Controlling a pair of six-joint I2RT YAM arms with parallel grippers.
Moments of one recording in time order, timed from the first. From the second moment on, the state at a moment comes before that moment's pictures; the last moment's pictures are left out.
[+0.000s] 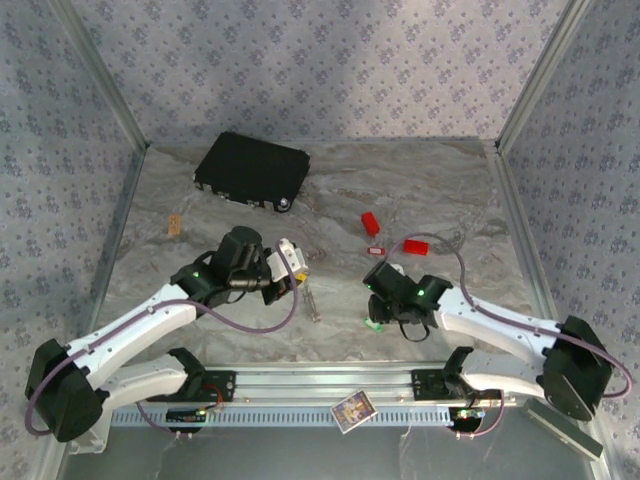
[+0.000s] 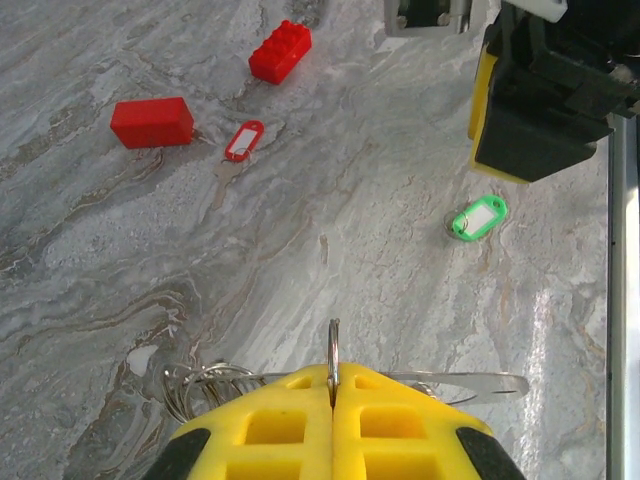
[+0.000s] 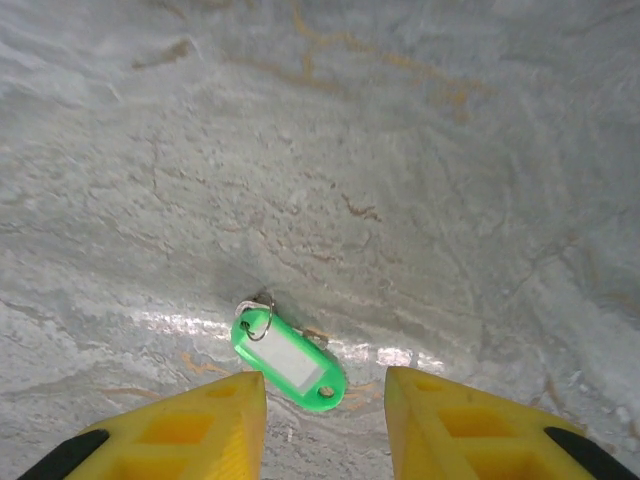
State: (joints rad) left arm -0.76 1.04 0.75 -0.37 0.37 0.36; right arm 0.89 1.14 0.66 -0.75 0.13 0.76
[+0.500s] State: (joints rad) left arm -0.76 1.05 0.74 -0.31 0.39 0.43; right arm 0.87 1.34 0.68 -0.62 0.06 0.93
